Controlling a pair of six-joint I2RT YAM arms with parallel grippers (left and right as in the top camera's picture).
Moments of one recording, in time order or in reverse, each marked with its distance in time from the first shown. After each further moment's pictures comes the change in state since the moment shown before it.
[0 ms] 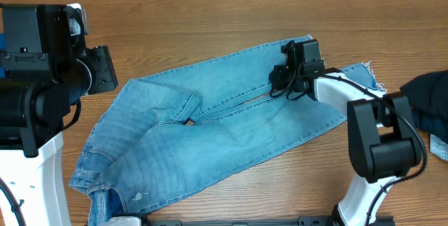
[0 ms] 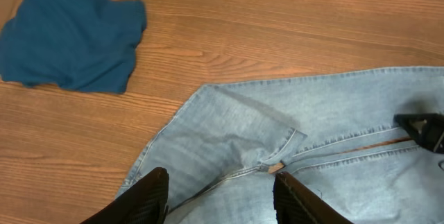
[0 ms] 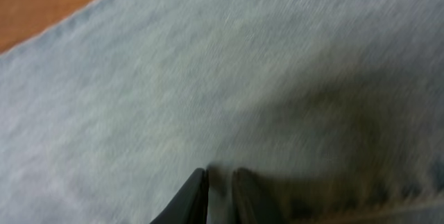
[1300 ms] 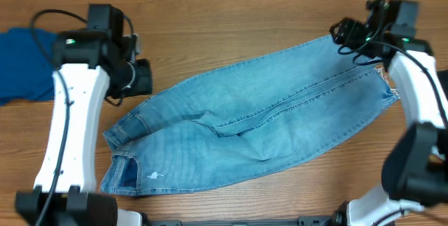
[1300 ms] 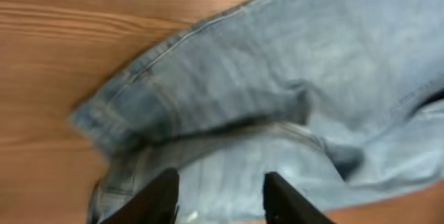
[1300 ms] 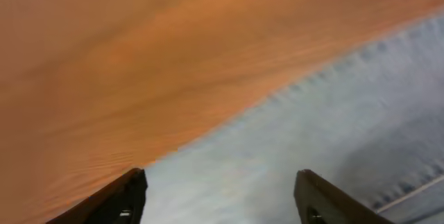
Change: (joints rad) left arm 0.000 0.196 -0.482 0.199 0.209 0.032; right arm -0.385 -0.207 0.320 -0.360 -0.142 -0.044
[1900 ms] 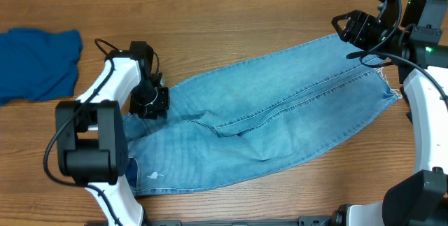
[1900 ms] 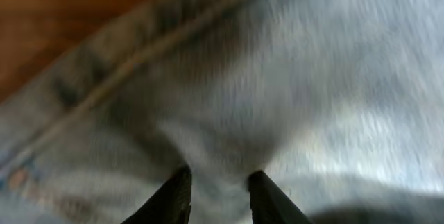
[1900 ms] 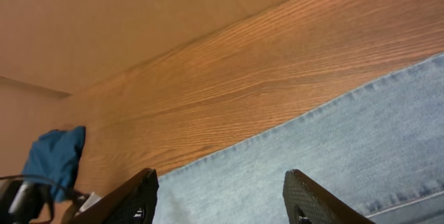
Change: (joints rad) left arm 0.000 0.381 -0.293 0.349 0.014 0.071; right arm 0.000 -0.189 0.008 -0.114 -0.164 0.037
